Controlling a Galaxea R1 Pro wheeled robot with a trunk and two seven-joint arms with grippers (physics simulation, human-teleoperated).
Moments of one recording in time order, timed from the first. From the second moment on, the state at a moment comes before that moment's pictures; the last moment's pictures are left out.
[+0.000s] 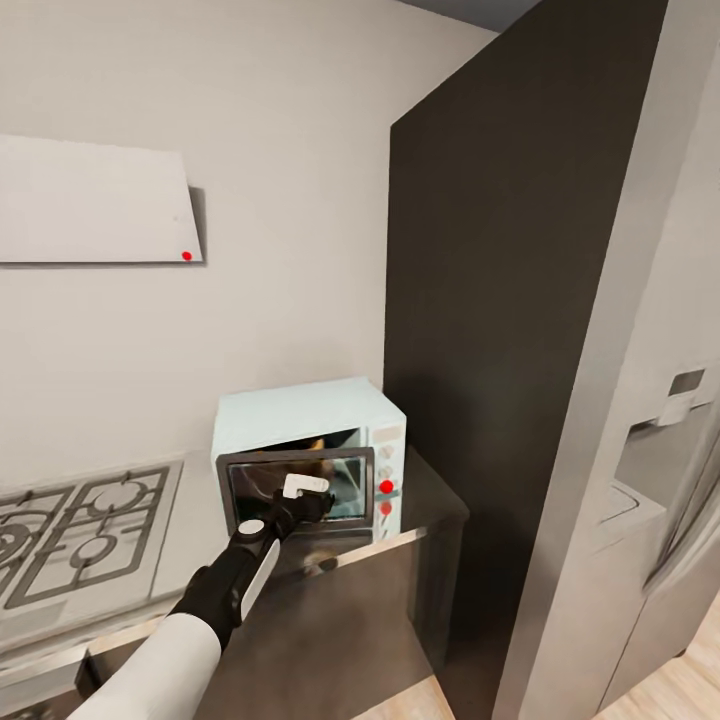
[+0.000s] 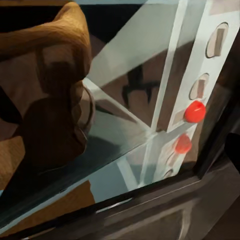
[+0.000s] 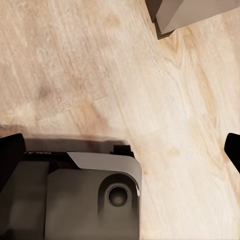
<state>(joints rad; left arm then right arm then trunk) -0.66 -0.11 -0.12 -0.72 0.00 0.12 -0.15 -0.28 0.00 -0.20 0.07 0.24 -0.17 -0.05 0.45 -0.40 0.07</state>
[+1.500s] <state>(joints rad) -0.66 -0.11 -0.12 -0.71 0.01 0.11 -0.15 -0.28 0.00 -0.20 0.08 0.24 -0.17 -0.05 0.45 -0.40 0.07</state>
